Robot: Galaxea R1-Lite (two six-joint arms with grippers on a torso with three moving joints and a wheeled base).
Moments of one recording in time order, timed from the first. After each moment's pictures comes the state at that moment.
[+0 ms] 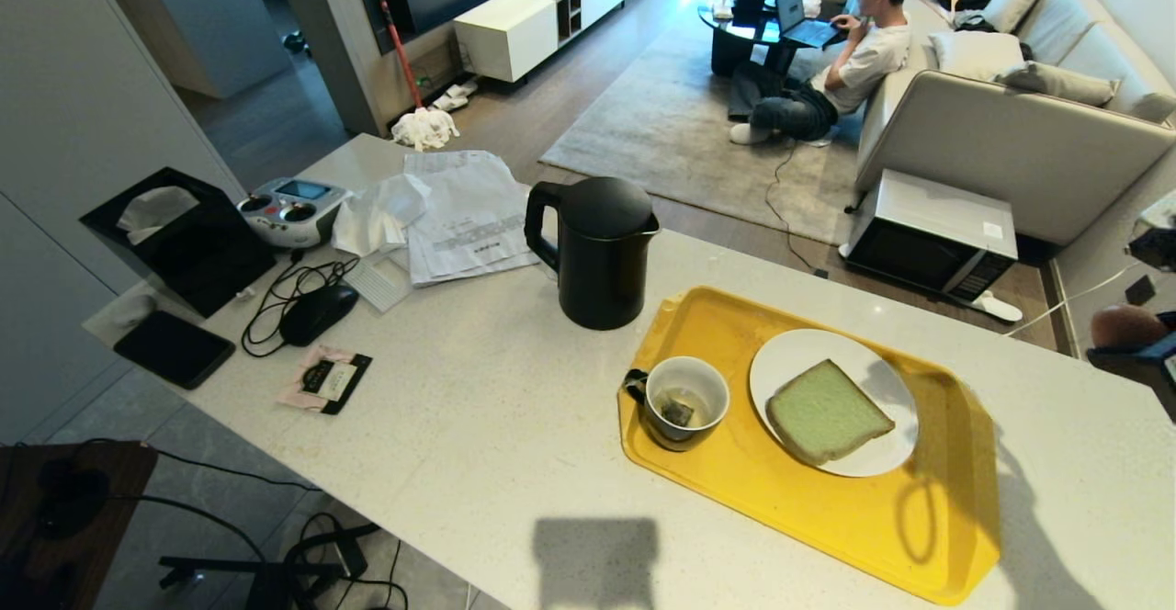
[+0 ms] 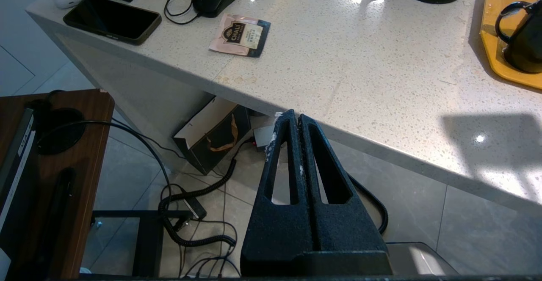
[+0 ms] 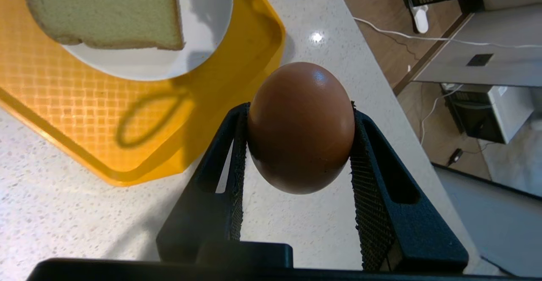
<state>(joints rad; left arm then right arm) 0.00 0.00 0.00 -0.01 0.00 0.00 -0.04 1.28 -1.03 0.34 -0.14 -0.53</state>
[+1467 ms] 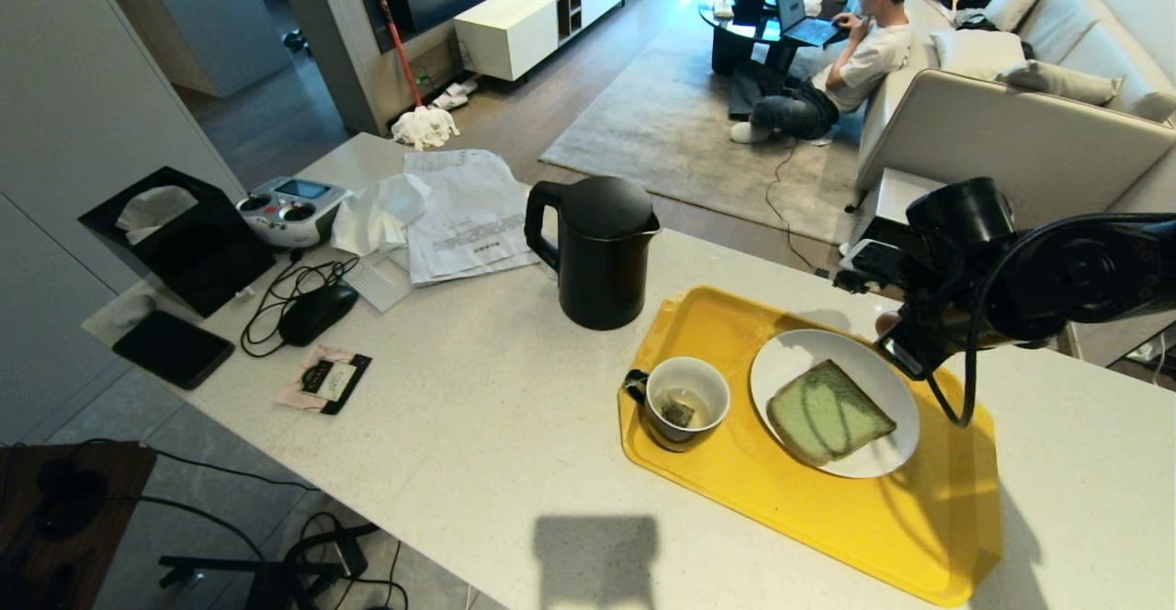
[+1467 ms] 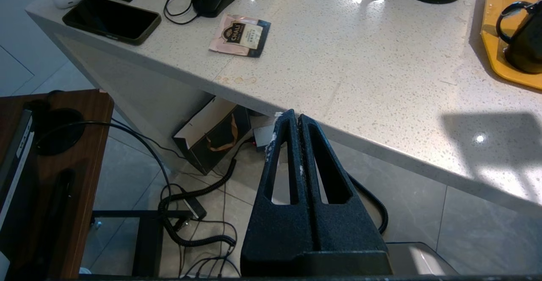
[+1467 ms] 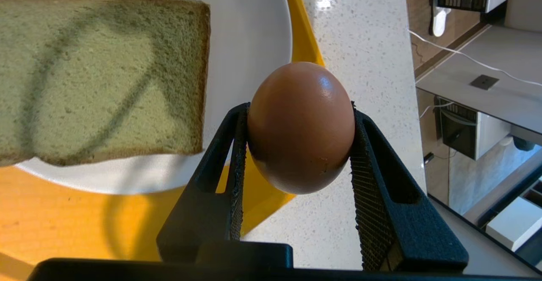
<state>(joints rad) 0.00 0.00 0.00 -0.01 0.00 0.00 0.16 1.90 -1.34 0.24 -0.36 -0.57</state>
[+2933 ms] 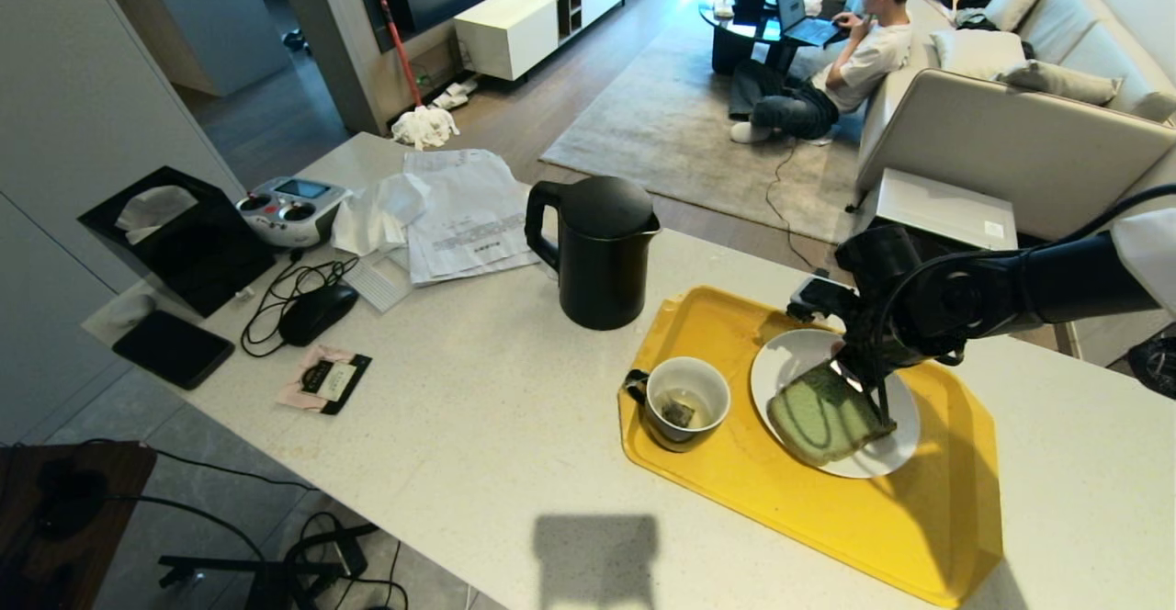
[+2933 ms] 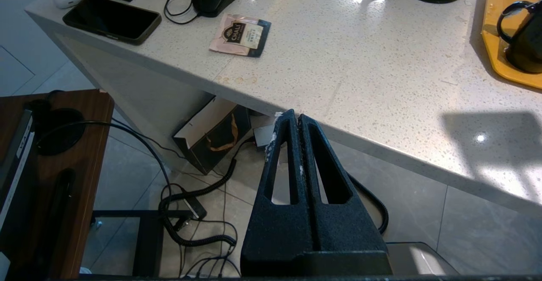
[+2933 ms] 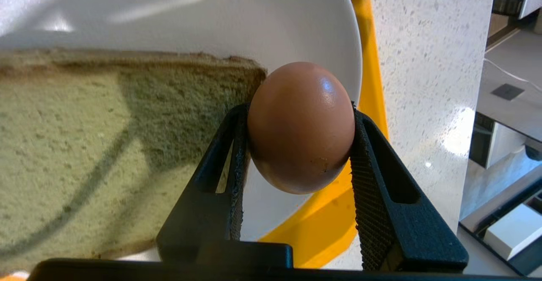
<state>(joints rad) 0.00 0.00 0.00 -0.01 0.00 0.01 0.18 2.13 -1.46 0.21 -0.36 -0.57</state>
